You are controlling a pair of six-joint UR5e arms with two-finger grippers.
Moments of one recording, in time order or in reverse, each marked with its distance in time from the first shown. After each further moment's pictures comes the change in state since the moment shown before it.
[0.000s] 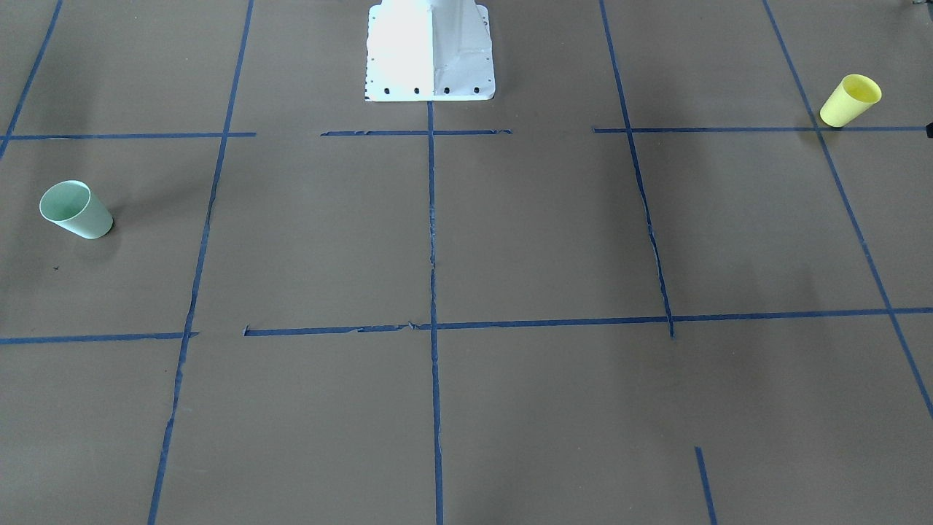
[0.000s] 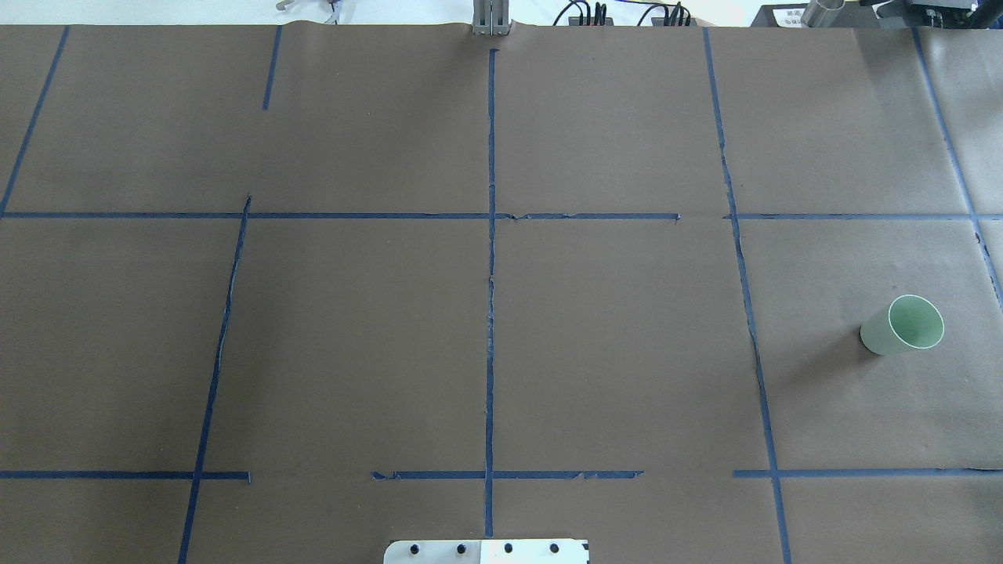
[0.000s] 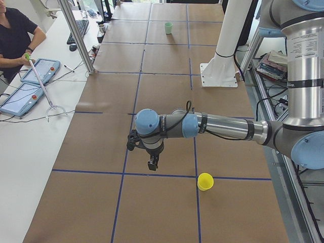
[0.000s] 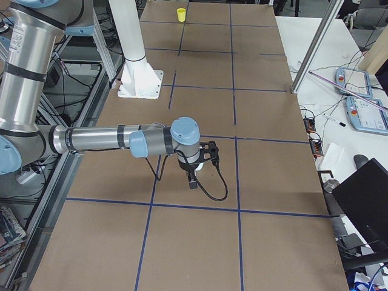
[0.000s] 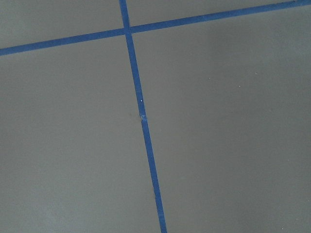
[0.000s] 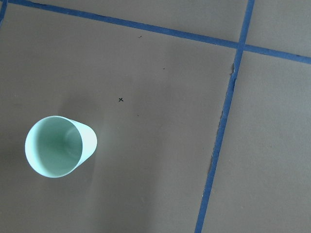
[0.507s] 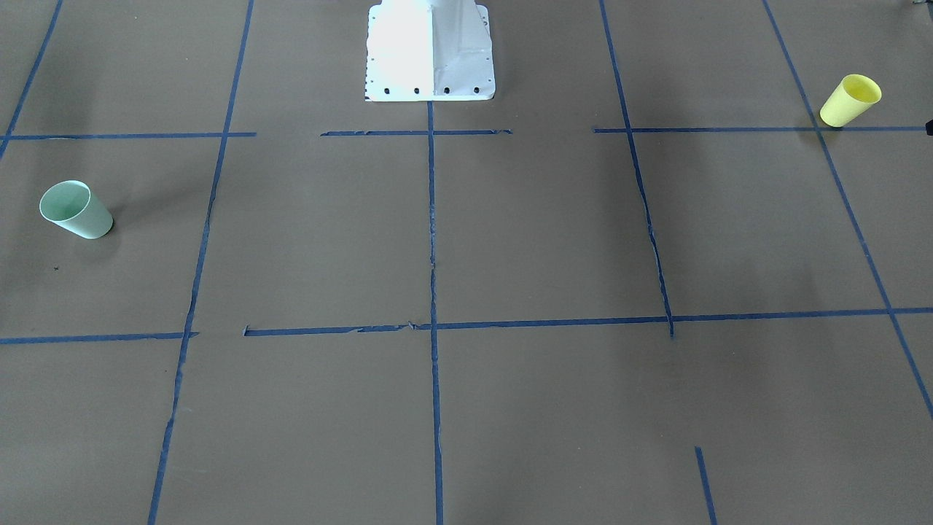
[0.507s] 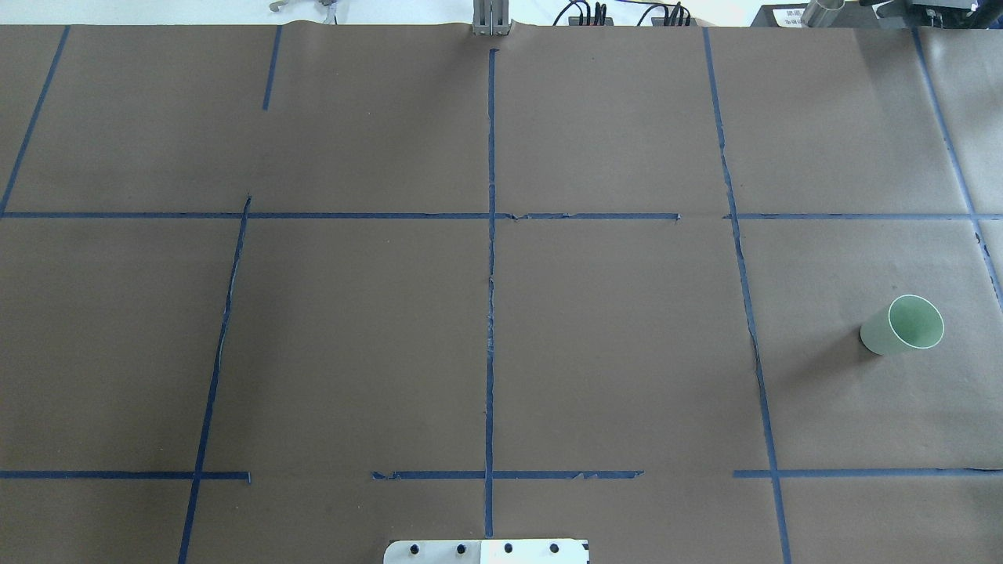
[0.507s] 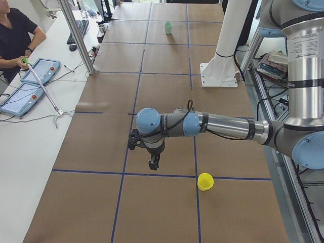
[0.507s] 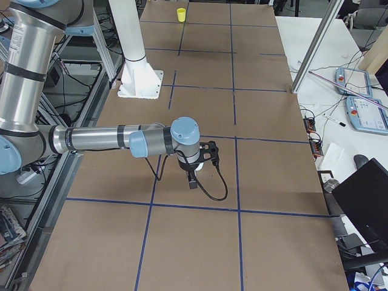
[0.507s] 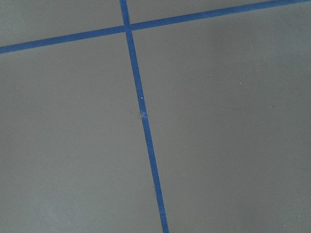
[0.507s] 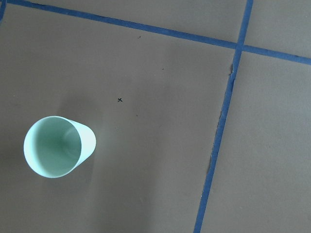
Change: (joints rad) left arm 0.000 0.021 -0.010 -0.024 0.007 0.009; right arm 0.000 -0.004 0.002 0.008 -0.006 0.001
